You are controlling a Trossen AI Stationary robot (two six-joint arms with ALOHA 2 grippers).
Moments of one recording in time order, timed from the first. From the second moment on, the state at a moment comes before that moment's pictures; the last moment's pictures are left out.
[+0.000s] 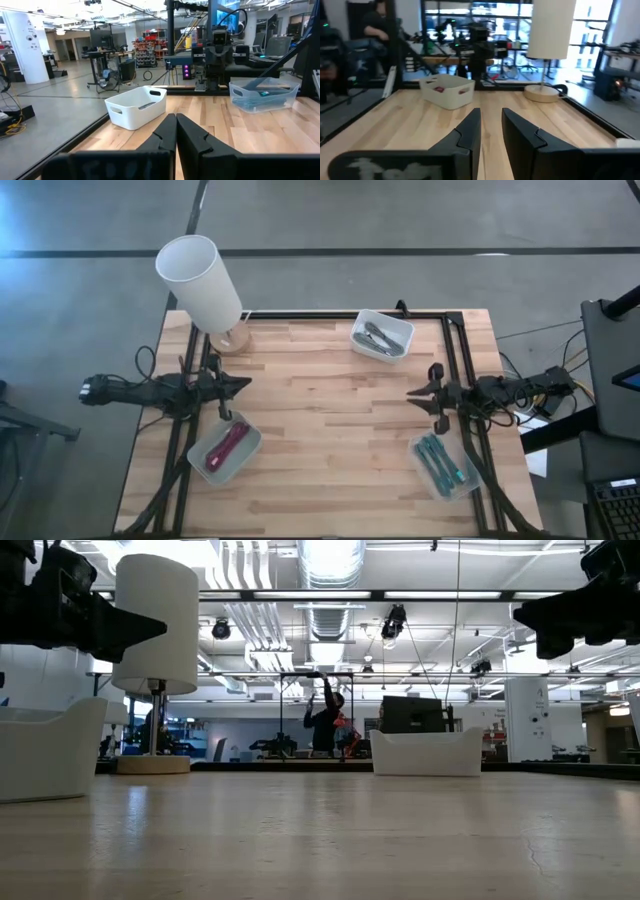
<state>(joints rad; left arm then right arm) -0.13 0.06 0.01 0.09 -0.39 0.10 0.25 0.01 0.01 0.06 0.27 0.00</state>
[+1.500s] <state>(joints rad) -0.13 0.06 0.01 0.05 -0.39 0.09 0.25 0.02 0.01 0.05 0.25 -0.19</state>
